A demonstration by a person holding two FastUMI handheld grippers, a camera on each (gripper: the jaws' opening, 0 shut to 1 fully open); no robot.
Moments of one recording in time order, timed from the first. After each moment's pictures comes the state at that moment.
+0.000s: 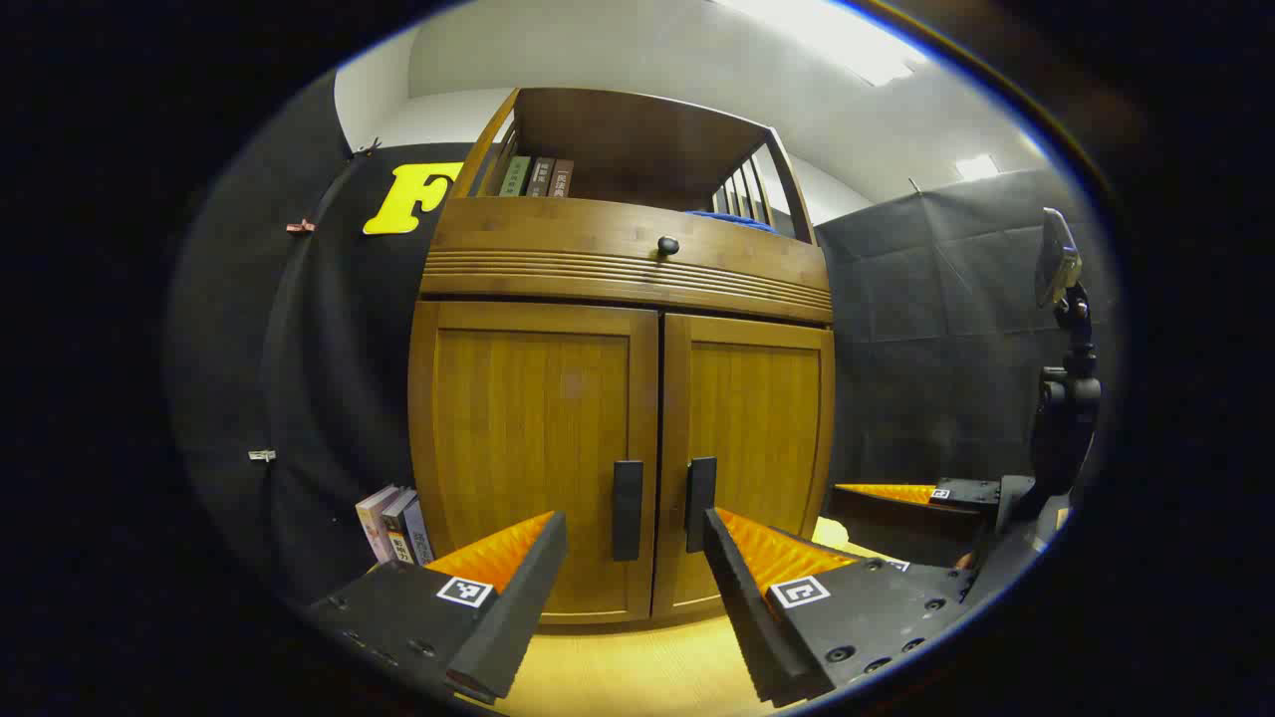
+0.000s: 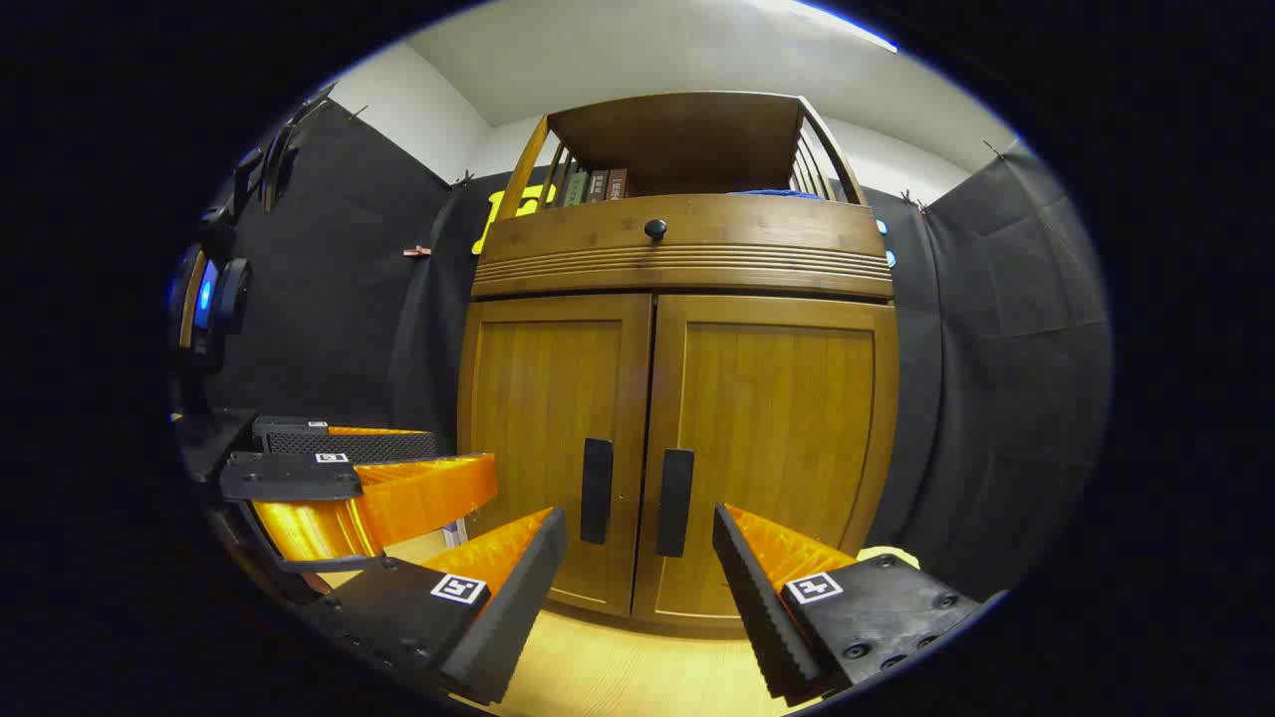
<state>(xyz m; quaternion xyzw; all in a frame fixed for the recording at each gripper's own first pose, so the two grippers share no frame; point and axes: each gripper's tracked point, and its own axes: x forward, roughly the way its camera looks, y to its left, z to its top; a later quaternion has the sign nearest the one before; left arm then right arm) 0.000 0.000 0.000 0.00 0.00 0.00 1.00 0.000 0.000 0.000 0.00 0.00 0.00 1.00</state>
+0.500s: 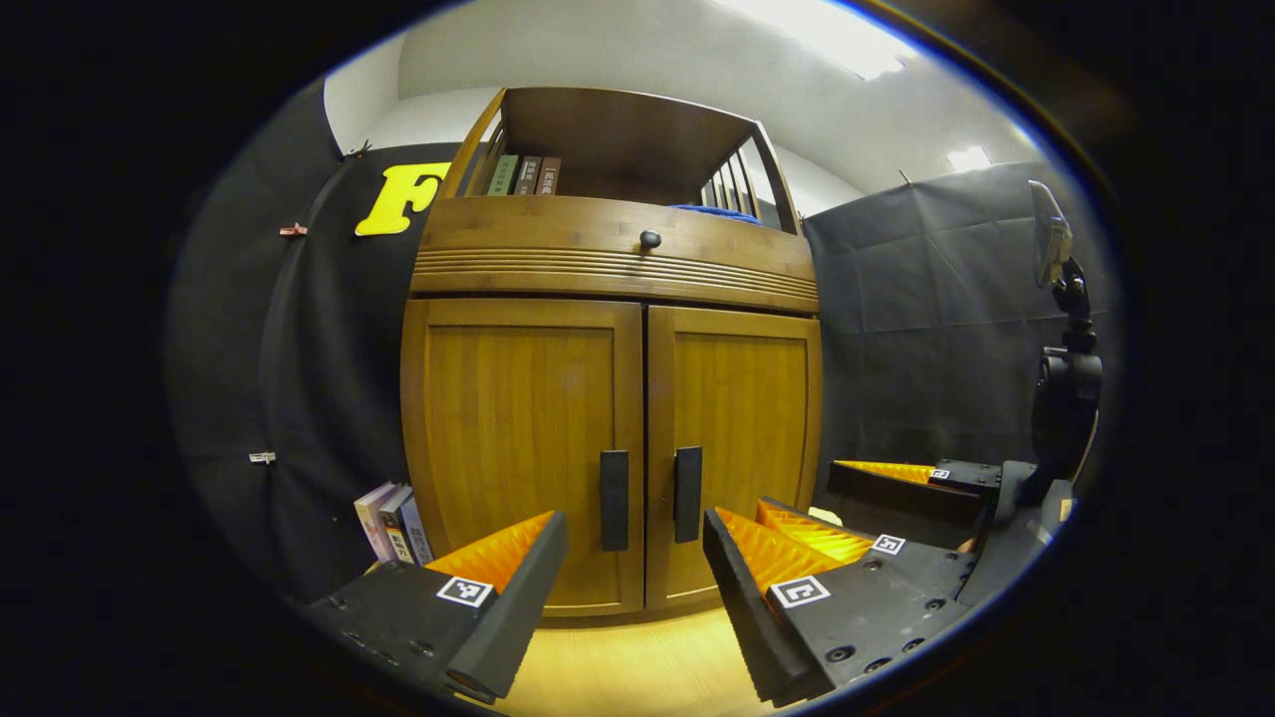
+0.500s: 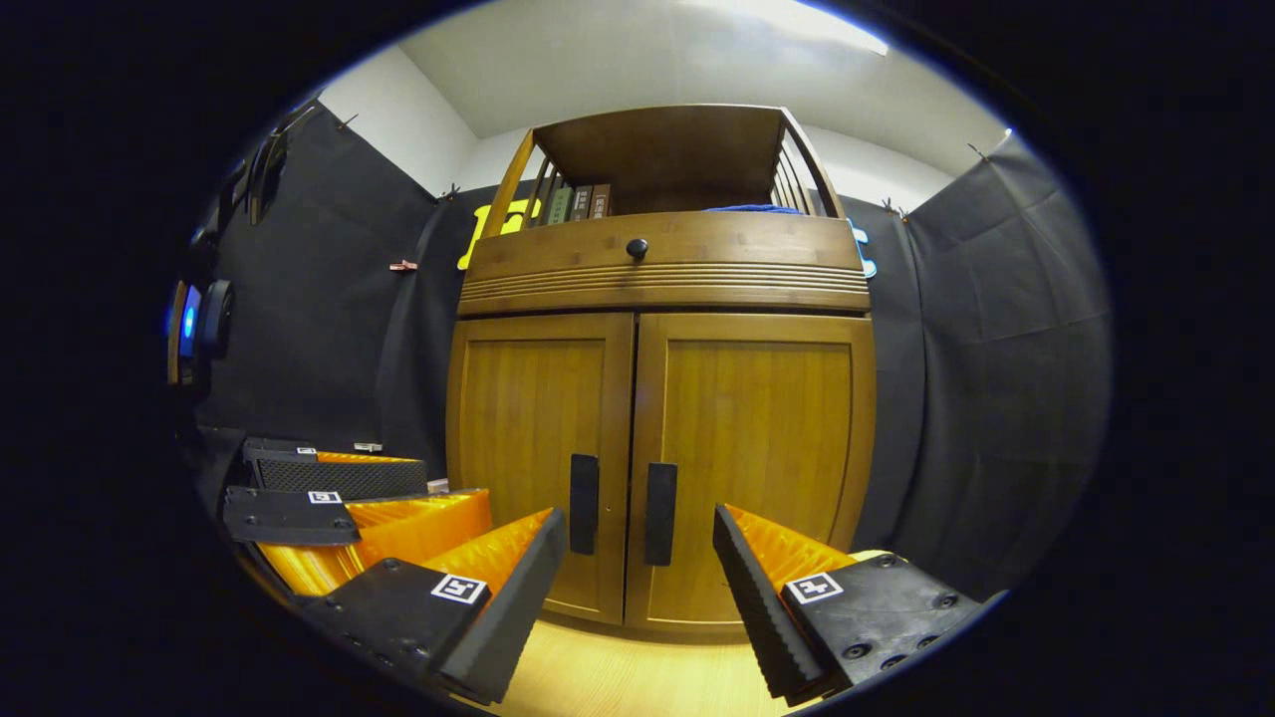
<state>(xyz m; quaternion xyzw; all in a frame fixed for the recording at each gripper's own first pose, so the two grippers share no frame) -0.007 -0.014 -0.006 0.01 0.01 0.00 1.00 -0.010 -0.009 0.013 0.01 -0.02 -0.02 1.00</state>
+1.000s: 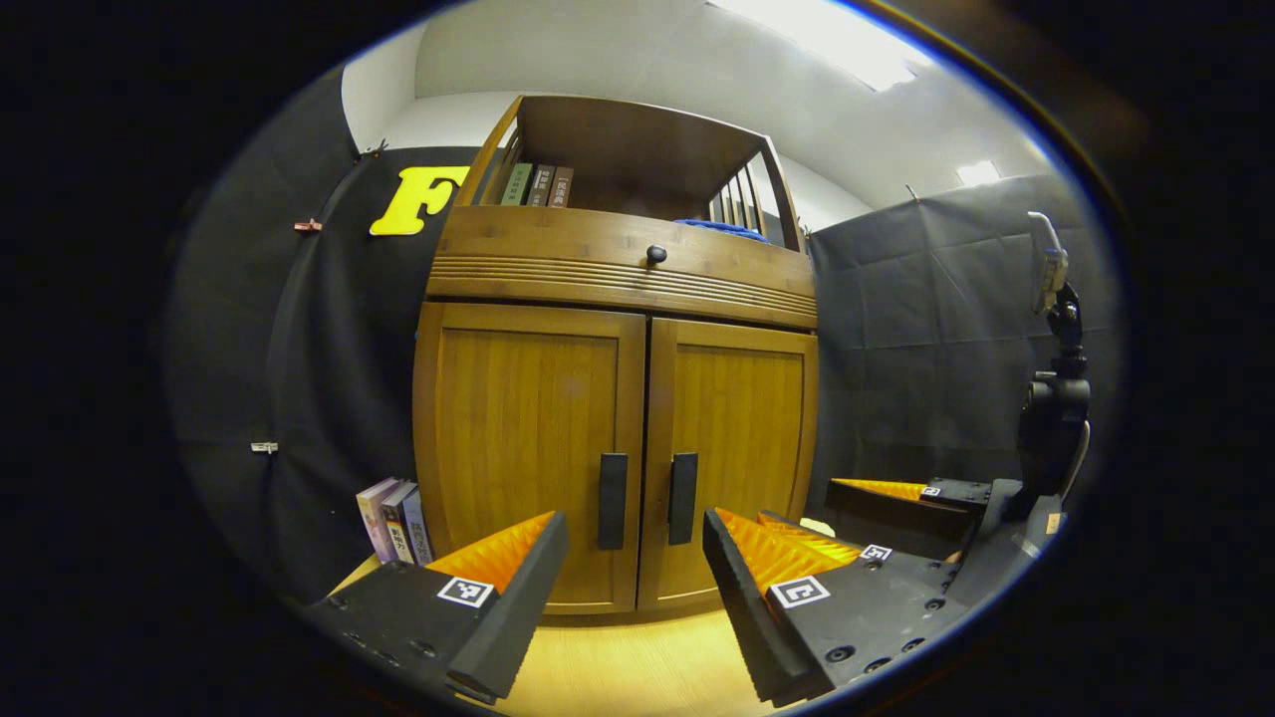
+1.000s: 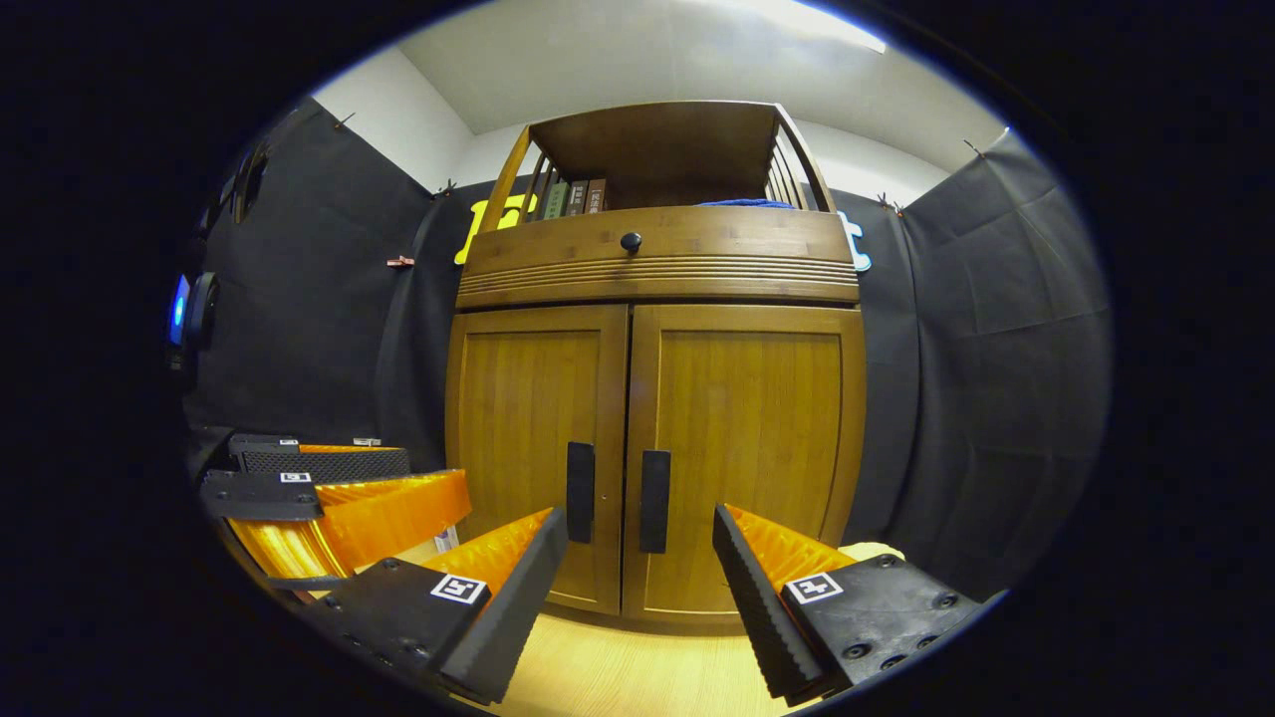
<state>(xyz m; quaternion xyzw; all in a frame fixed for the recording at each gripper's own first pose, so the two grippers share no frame) -0.026 -0.016 -0.002 -0.01 -0.01 0.01 1.00 -0.022 -0.009 0.008 0.01 -0.01 -0.03 1.00</state>
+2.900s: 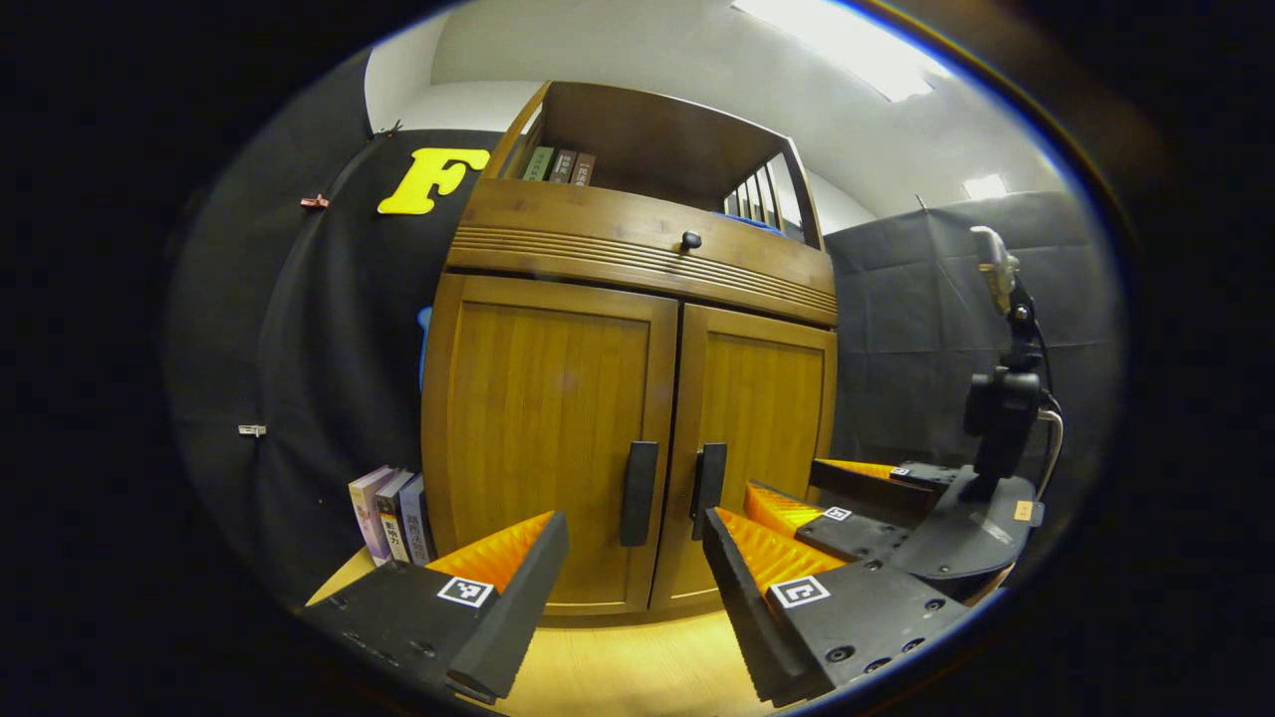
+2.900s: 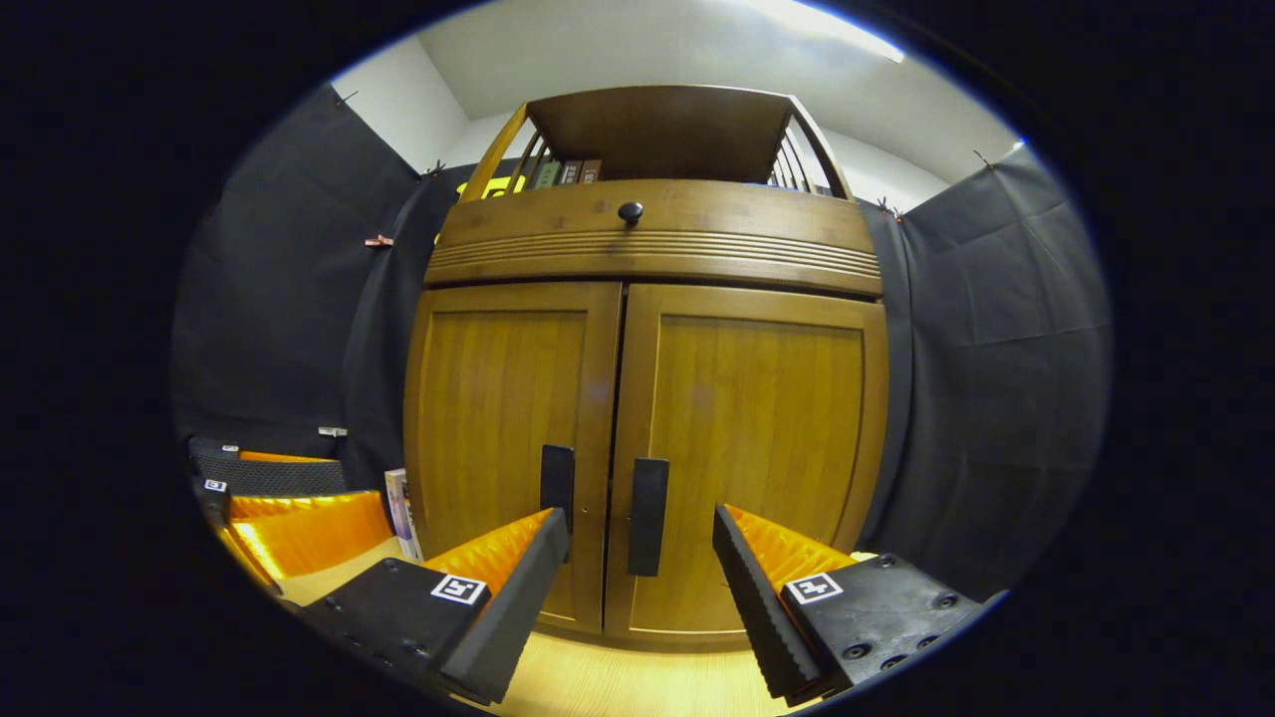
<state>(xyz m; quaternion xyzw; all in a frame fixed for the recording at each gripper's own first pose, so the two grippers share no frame) 0.000 0.021 -0.025 -0.03 0.00 -0.01 1.00 0.064 -0.011 -0.017 -0.01 0.01 -0.05 1.00</state>
